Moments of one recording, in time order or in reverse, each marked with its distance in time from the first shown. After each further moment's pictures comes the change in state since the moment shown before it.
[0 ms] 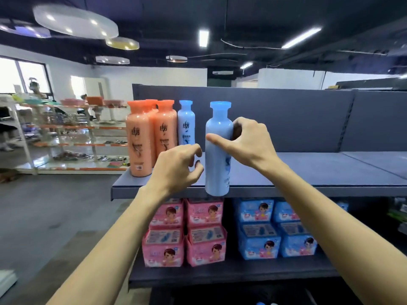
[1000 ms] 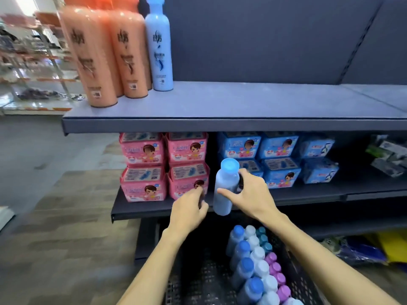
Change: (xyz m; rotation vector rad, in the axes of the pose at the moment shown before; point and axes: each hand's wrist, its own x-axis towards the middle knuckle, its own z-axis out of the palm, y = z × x) left_hand -0.220 0.076 0.175 -0.220 -0.510 -0.490; right_hand -0.210 0.173 0.073 -0.087 -0.356 0.253
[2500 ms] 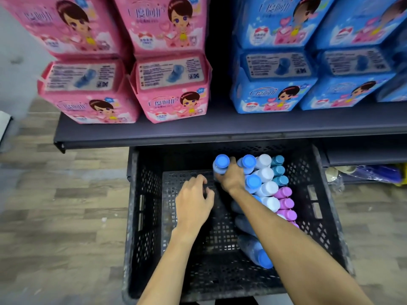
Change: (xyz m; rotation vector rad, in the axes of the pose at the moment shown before) left_hand -0.093 -0.035 0.179 0.001 -0.221 -0.436; right_hand -0.054 0.175 0.263 0.039 -0.498 0.735
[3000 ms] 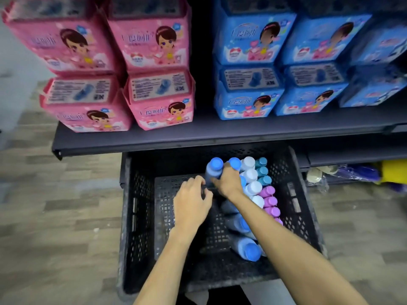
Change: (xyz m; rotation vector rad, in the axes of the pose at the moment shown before) left_hand -0.011 0.032 -0.014 -0.026 0.005 0.046; right_hand -0.030 0.004 -0.040 -0.056 -0.032 -0.083
